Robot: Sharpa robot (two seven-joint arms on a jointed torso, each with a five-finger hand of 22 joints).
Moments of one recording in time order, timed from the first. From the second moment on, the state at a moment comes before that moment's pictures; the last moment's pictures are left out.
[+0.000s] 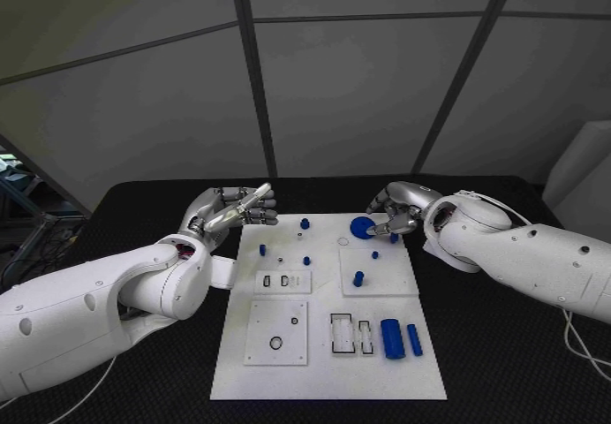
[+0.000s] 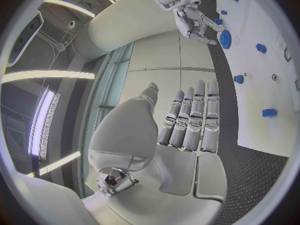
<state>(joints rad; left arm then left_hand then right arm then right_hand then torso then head) 1.13 -0.91 0.08 1.66 -0.12 -0.48 0.39 1.28 -0.04 0.13 0.17 0.05 0.92 0.22 0.15 0.07 1.03 0.16 0.13 0.07 1.10 0.11 0.18 0.20 0.18 0.91 0.22 0.41 0.18 1.22 -0.74 0.07 1.30 -1.47 -0.23 -0.15 1.34 -0.14 0.09 0.14 0.27 0.92 0.16 0.10 0.07 1.35 0.07 1.25 1.19 1.47 -0.01 1.51 1.31 0.13 1.22 0.10 1.25 0.95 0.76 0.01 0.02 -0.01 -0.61</state>
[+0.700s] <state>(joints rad) 1.13 -0.91 0.08 1.65 -0.12 -0.48 0.38 1.28 -0.04 0.13 0.16 0.05 0.92 0.22 0.15 0.07 1.03 0.17 0.13 0.07 1.10 0.11 0.17 0.21 0.18 0.90 0.22 0.41 0.18 1.22 -0.69 0.08 1.26 -1.45 -0.14 -0.16 1.36 -0.12 0.08 0.18 0.28 0.91 0.16 0.13 0.07 1.42 0.07 1.38 1.31 1.46 -0.01 1.53 1.31 0.12 1.25 0.11 1.28 1.00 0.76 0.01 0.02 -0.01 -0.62</state>
